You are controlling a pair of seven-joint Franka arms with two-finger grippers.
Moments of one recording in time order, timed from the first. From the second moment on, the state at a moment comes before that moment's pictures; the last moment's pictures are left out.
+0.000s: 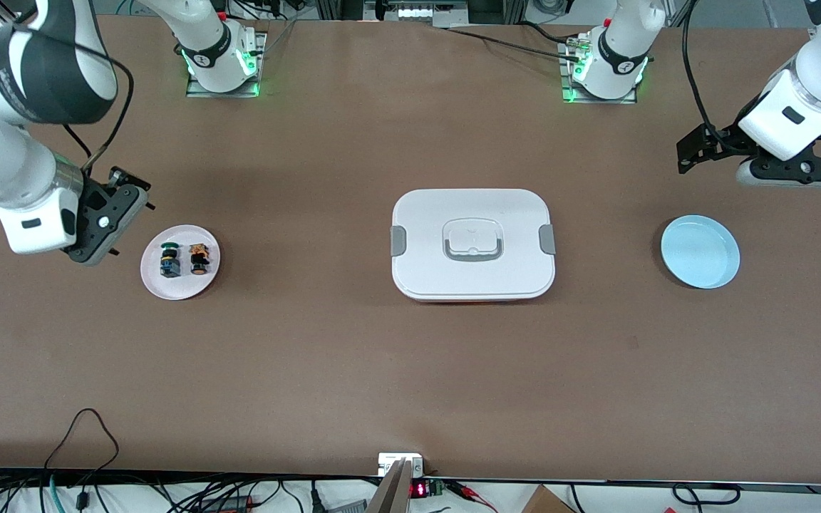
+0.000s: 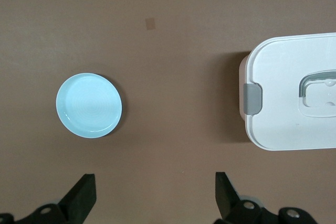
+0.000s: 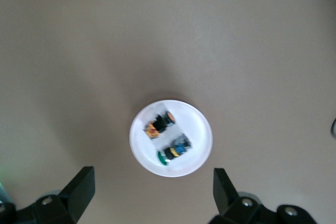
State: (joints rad) left arm -0.03 -0.05 -0.09 -1.70 0.00 1.59 -0.10; right arm 0.22 0.21 -0.13 -1.66 0.00 1.81 -1.06
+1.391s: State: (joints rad) left arm -0.03 -0.05 -0.09 -1.70 0.00 1.59 -0.10; right arm 0.13 0.36 -0.06 -2.21 -0.02 2.55 -1.62
